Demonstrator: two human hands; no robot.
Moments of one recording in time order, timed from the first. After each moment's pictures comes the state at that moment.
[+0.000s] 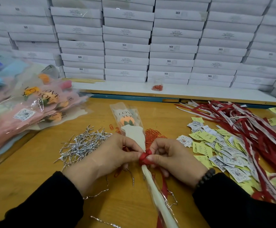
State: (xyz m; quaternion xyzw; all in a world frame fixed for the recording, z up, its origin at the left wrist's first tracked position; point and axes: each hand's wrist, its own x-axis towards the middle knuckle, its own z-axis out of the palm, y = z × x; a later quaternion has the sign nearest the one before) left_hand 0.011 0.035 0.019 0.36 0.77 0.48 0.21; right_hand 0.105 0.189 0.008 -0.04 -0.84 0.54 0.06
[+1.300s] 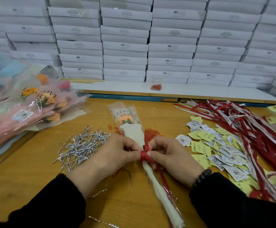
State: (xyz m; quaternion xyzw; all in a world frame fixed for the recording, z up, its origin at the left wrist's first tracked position) left_hand 0.014 0.042 0.013 0.35 0.77 0.50 0.19; right_hand 0.105 0.183 0.008 -0.05 -0.81 0.58 0.09
